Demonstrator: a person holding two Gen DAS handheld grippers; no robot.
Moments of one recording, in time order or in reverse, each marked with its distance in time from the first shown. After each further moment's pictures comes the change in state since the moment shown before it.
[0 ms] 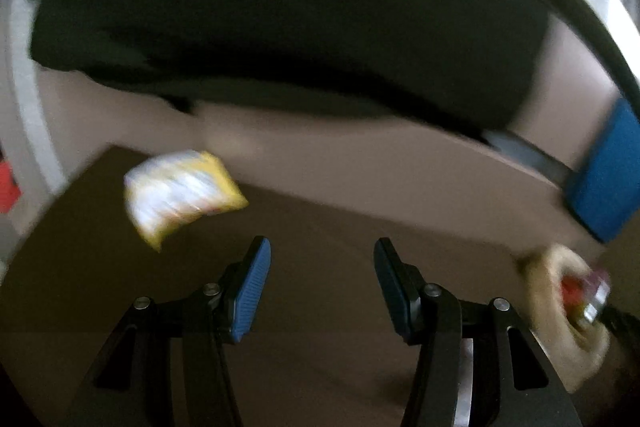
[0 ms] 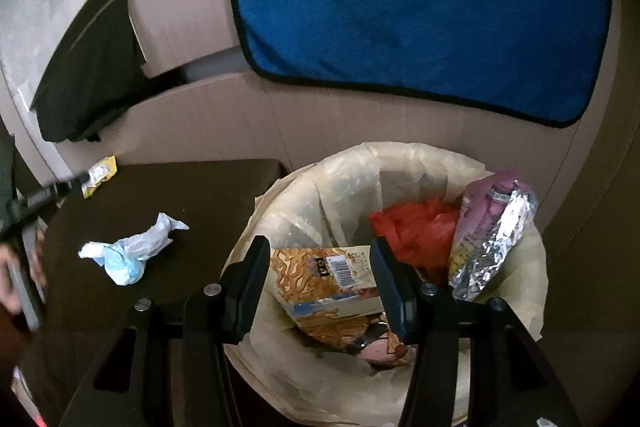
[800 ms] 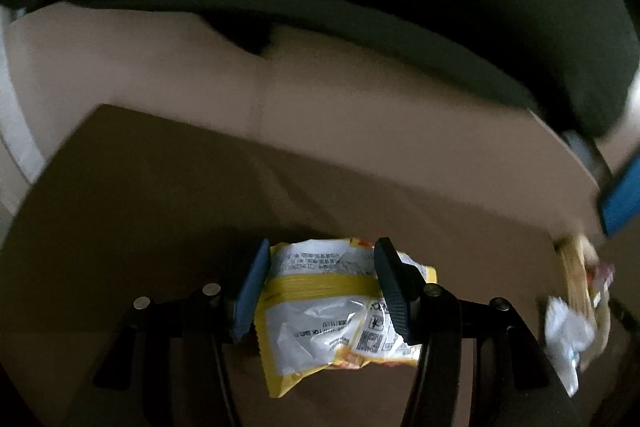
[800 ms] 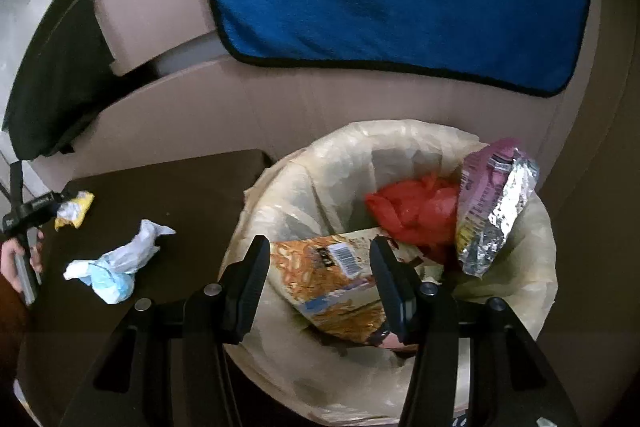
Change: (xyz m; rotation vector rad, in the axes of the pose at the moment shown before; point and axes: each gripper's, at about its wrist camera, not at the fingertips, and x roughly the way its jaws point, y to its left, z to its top) left arm 0.065 0.086 0.008 0.005 0.225 -0.137; right arm 0.007 0.016 -0.006 0.069 0.017 -0.084
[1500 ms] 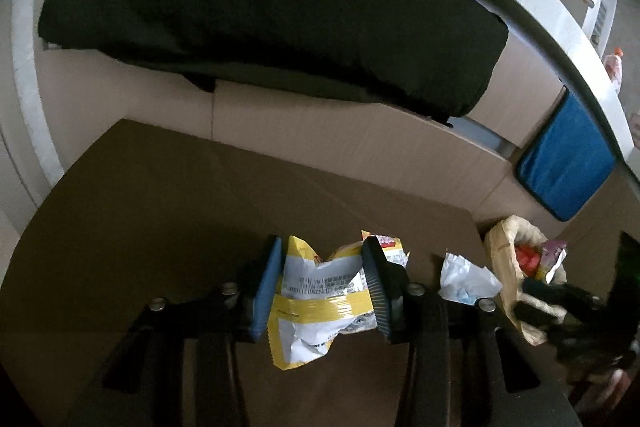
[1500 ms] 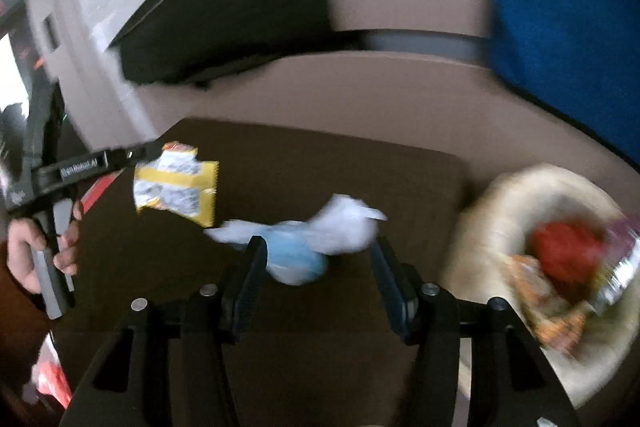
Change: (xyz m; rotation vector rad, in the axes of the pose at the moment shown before) left arm -0.132 -0.076 -0.056 0.004 -0.136 -0.026; right arm 0.001 0.159 -0.018 -0.336 0.051 0.322
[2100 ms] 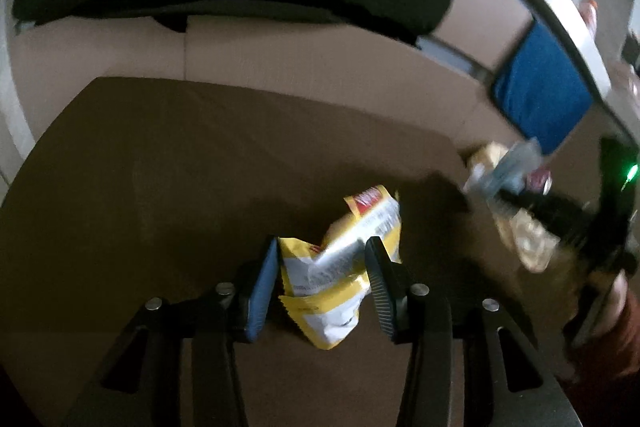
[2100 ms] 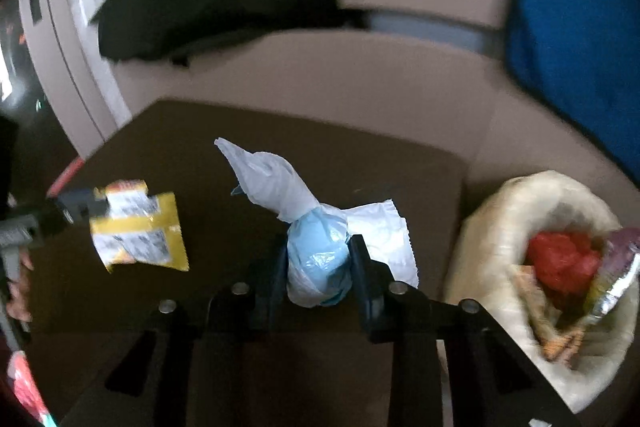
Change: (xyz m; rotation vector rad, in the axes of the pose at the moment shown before) left arm 0.010 -0.018 -0.058 0.120 0.144 -0.077; right arm -0.006 -0.024 -0.011 0.033 -0.027 -0.121
